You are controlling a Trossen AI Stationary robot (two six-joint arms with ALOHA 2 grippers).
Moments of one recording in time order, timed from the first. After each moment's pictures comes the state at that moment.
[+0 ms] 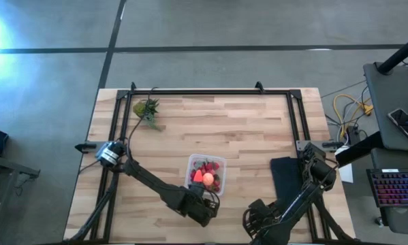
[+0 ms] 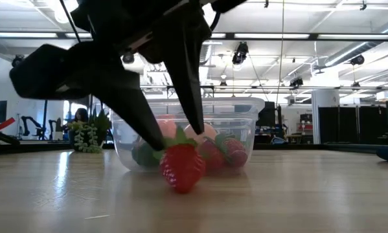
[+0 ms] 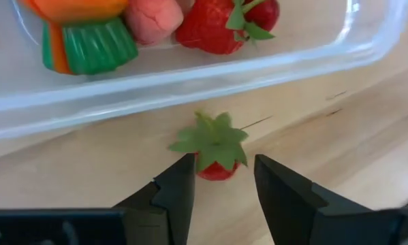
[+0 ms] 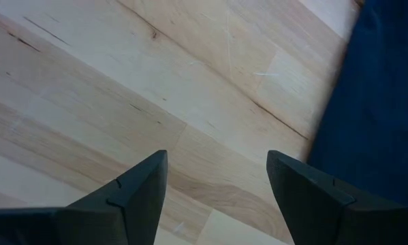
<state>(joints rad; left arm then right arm) -0.54 2.09 1.60 -0.66 -0.27 -1.79 0.89 2.19 1.75 -1.47 0.21 1.92</state>
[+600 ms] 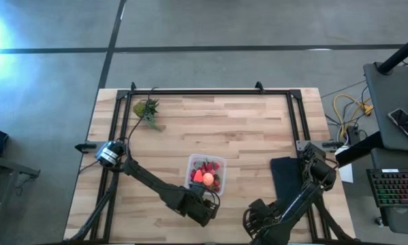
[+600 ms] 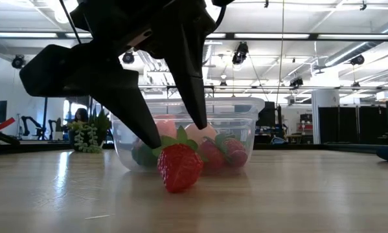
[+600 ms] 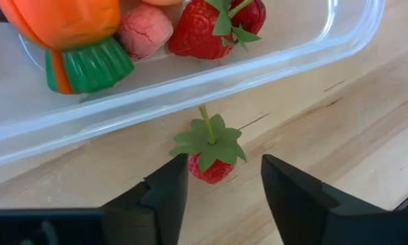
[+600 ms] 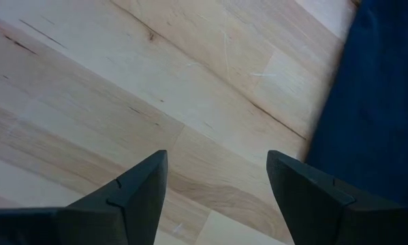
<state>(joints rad) -0.54 2.08 1.60 -0.67 -0.27 -1.68 0.89 2.19 1.75 -1.48 0.21 1.93</state>
